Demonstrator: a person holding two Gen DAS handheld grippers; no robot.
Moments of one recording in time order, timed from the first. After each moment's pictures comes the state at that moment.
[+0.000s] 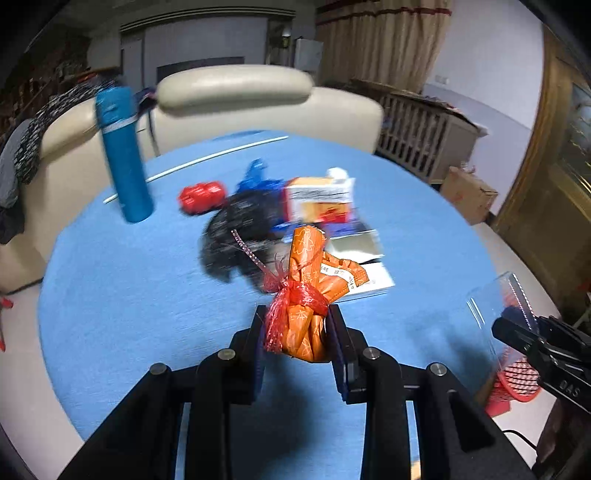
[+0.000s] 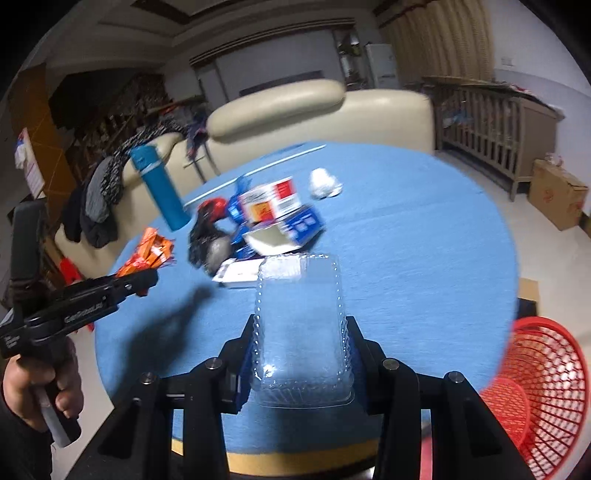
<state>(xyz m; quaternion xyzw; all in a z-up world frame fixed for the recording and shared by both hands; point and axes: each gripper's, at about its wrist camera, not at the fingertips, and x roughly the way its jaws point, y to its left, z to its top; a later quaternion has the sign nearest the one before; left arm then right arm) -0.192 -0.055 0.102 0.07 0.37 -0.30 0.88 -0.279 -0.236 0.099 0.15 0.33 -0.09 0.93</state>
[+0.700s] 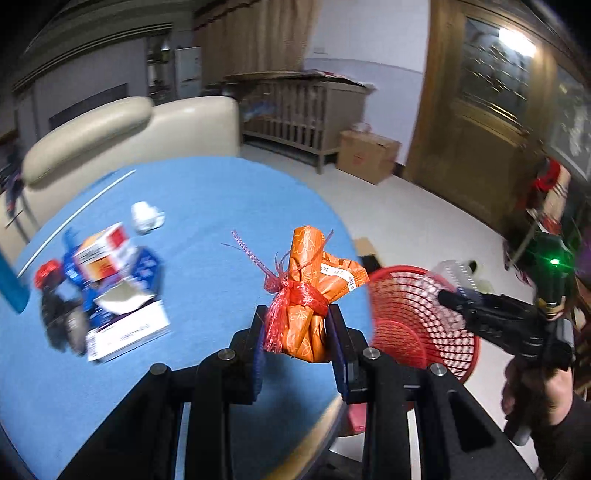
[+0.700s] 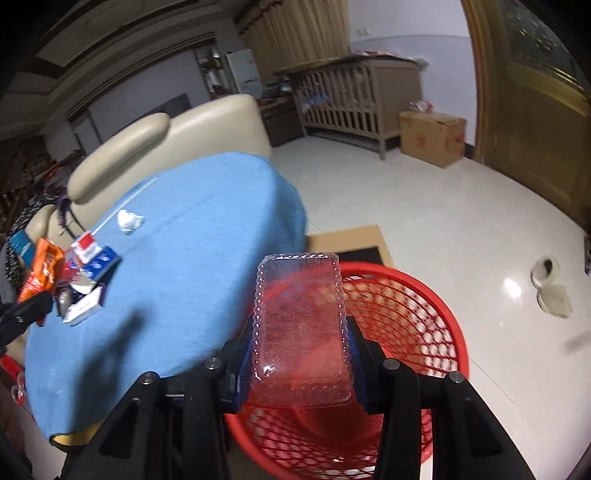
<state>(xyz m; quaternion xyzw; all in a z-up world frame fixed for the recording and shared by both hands) -0.302 -0.234 0.119 0.16 0.34 -0.47 0.80 -0.416 -0.411 0.055 0.24 0.32 -0.31 0.86</state>
